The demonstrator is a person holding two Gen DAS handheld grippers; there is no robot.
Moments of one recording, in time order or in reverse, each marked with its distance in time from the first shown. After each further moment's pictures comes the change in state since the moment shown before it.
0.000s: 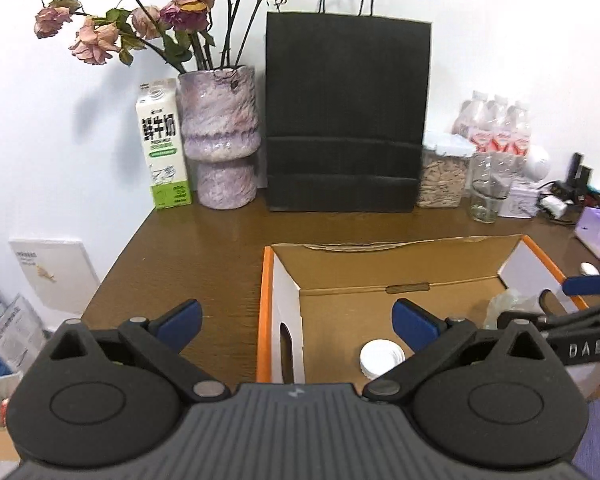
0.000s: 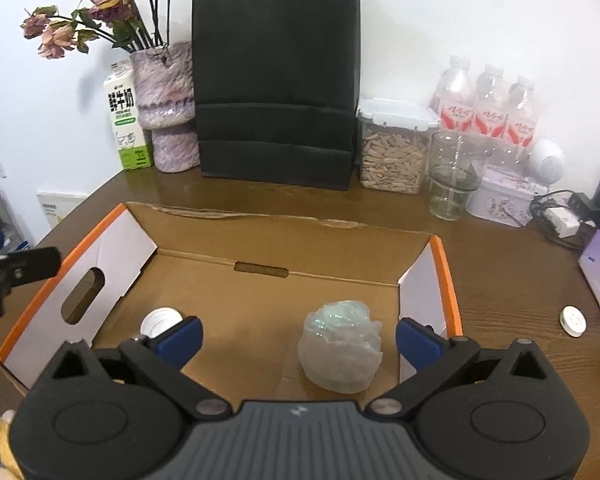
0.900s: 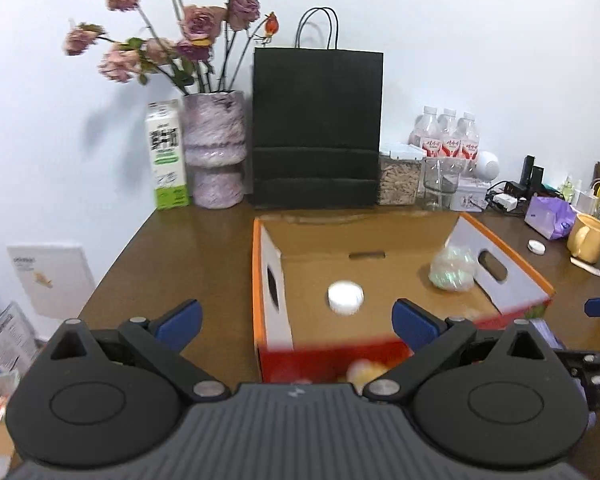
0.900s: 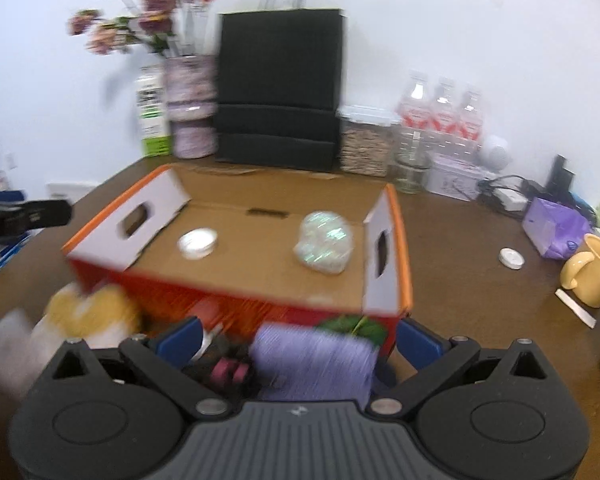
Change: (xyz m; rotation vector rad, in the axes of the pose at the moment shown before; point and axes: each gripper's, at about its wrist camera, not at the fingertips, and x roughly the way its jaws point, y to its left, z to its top) left arm -0.107 -0.011 -0.086 0.013 -0.094 -0.028; right arm -0.129 0.011 -0.115 -0.037 -0.066 -0.014
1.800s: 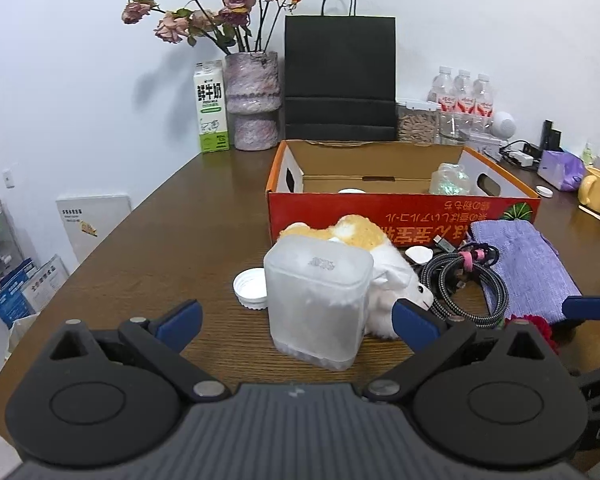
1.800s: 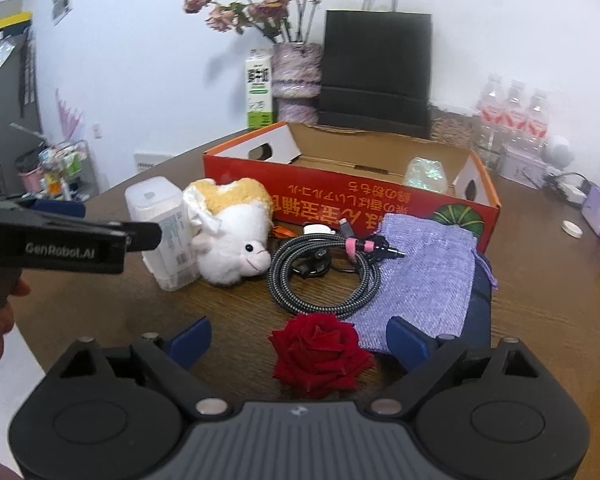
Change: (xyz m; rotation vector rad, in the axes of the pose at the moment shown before) left arm -0.064 -0.032 -0.089 -0.028 0.058 0.120; right arm -0.053 0.045 -0.099 -0.088 -0.029 0.179
